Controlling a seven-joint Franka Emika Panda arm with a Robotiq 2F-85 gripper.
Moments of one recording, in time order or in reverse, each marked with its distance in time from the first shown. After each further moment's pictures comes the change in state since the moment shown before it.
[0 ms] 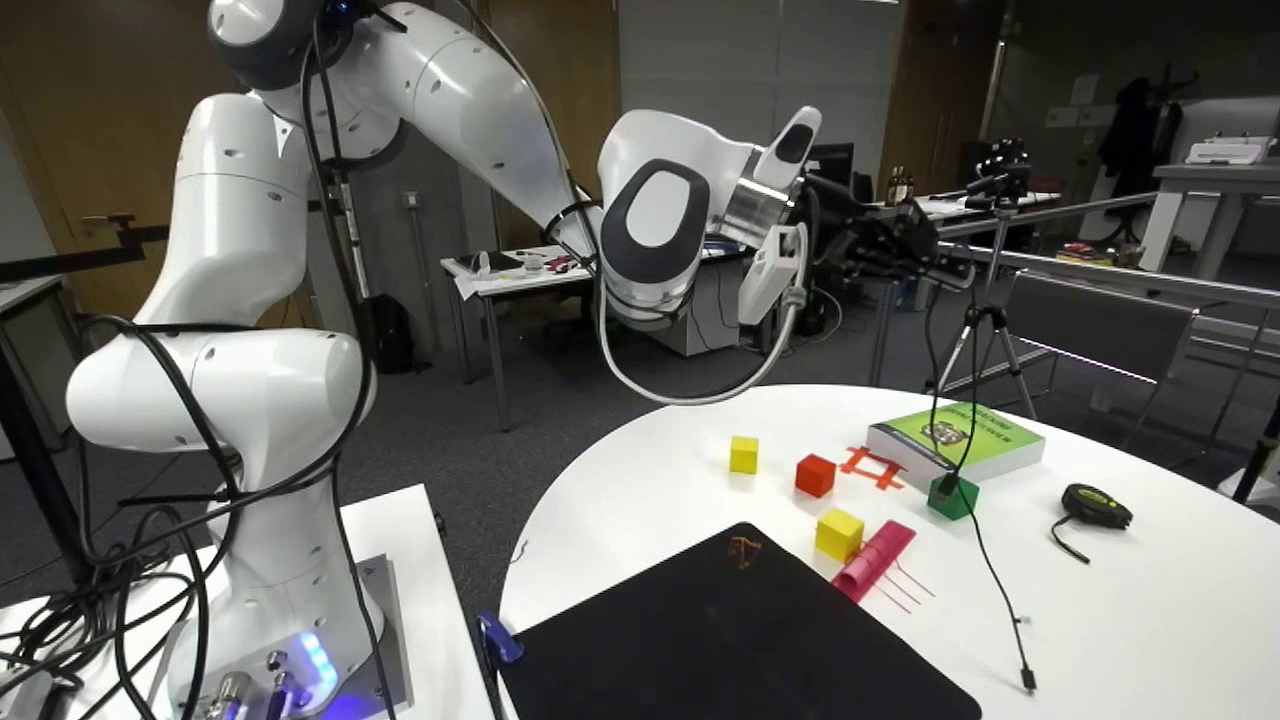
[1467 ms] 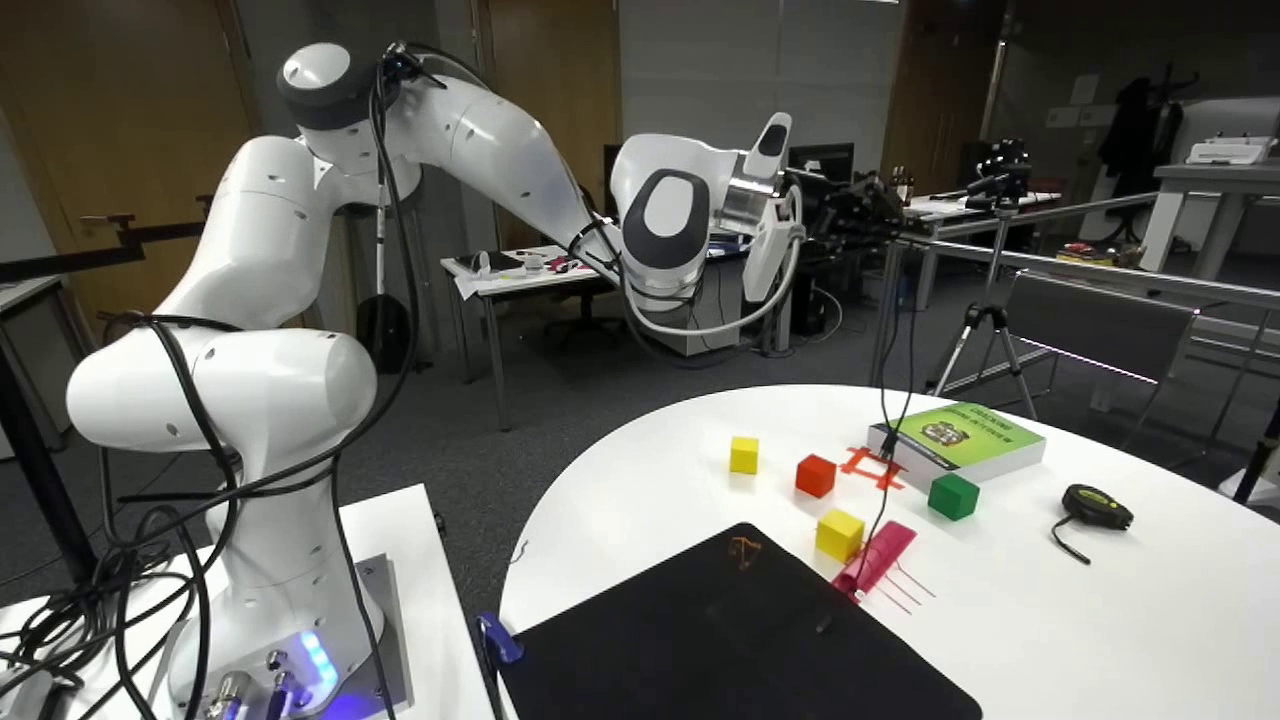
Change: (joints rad) arm -0.004 0.242 0.119 0.107 0.185 -0.001 -0.050
